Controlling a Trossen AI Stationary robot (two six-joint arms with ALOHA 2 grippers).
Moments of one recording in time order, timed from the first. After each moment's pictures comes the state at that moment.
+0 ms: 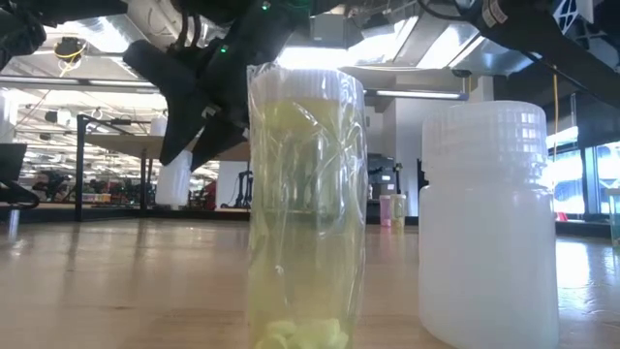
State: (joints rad) left arm -1.05 0.79 0.26 0.88 -1.57 0.43; right arm 0.08 2.52 2.35 -0.78 0.18 0.52
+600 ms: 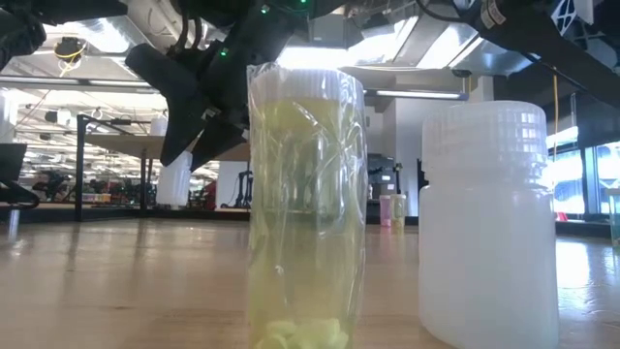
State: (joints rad) left arm -1.05 0.79 0.26 0.80 -1.57 0.43; right arm 0.07 2.52 2.35 -0.77 0.18 0.49
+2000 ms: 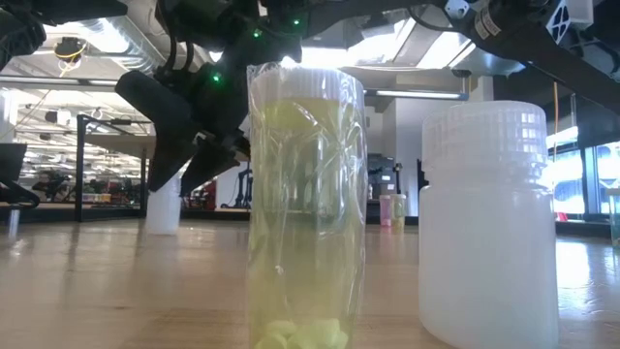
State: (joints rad) left arm -1.05 0.79 0.26 0.80 -1.57 0.42; right arm 0.07 2.58 2.35 -0.73 0.14 0.42
